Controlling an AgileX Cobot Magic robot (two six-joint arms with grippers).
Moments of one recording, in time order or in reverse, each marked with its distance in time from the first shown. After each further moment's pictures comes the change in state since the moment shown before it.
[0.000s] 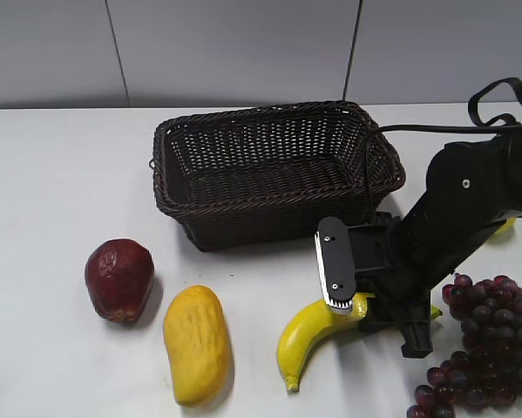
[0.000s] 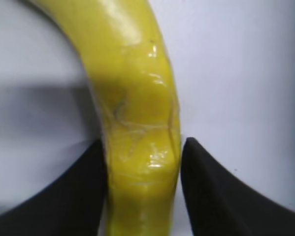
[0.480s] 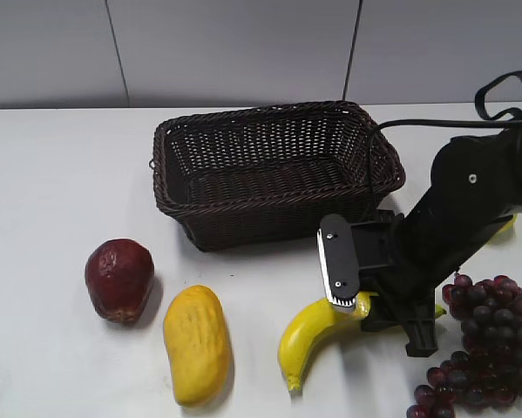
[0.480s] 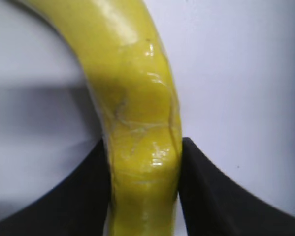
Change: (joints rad) left arm 0.000 0.000 0.000 0.000 0.000 0.000; right arm 0.000 -0.017 0.000 0.000 0.024 0.001
